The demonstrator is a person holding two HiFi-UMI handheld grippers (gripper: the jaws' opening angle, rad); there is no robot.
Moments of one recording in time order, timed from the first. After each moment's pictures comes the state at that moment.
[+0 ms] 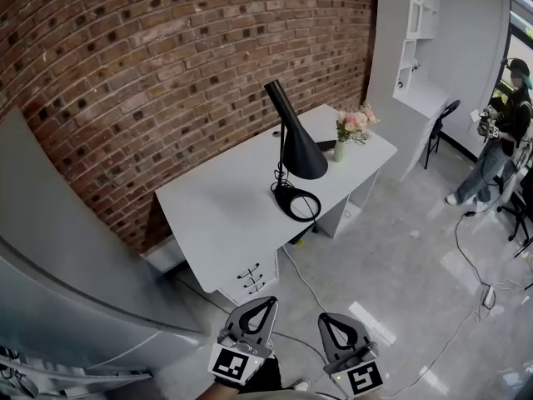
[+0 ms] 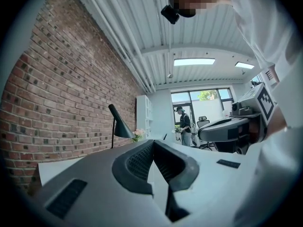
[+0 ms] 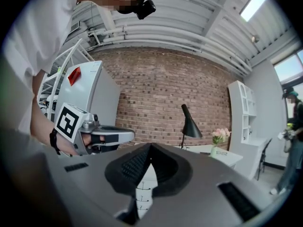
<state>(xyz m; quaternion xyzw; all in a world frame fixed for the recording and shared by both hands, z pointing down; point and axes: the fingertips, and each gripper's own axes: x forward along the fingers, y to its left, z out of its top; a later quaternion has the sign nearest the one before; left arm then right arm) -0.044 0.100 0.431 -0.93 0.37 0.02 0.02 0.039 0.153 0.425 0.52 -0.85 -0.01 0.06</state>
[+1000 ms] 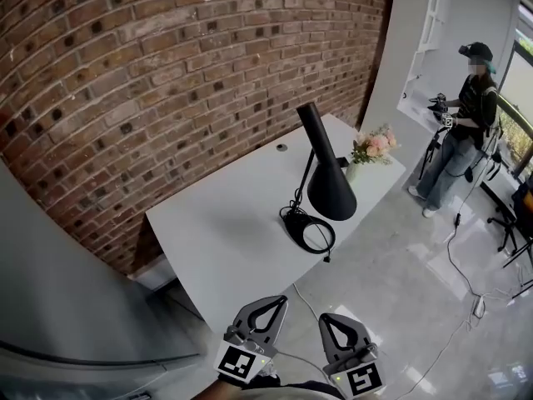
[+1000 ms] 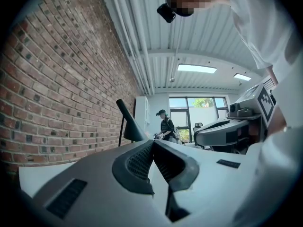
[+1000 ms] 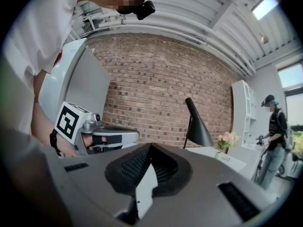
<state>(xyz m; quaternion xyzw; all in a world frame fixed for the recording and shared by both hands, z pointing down) -0.081 -0.061 0.437 -0.95 0.32 0.05 0.01 -0.020 -0.007 0.430 0.55 -0.83 -0.01 0.09</state>
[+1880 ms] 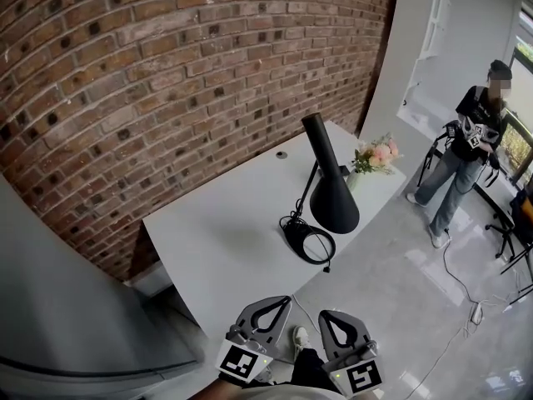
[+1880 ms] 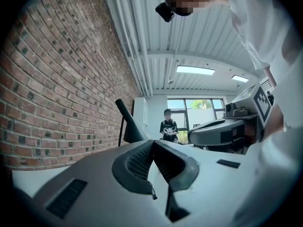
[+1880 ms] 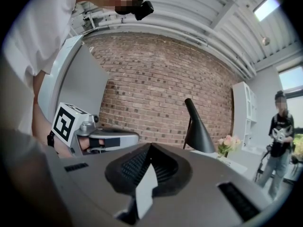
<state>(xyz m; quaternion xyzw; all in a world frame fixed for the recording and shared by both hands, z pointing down) -0.075 -0.092 0.437 -0.95 0.31 0.06 0.02 -0.020 -0.047 0.429 0.55 -0.83 -0.02 0.10</state>
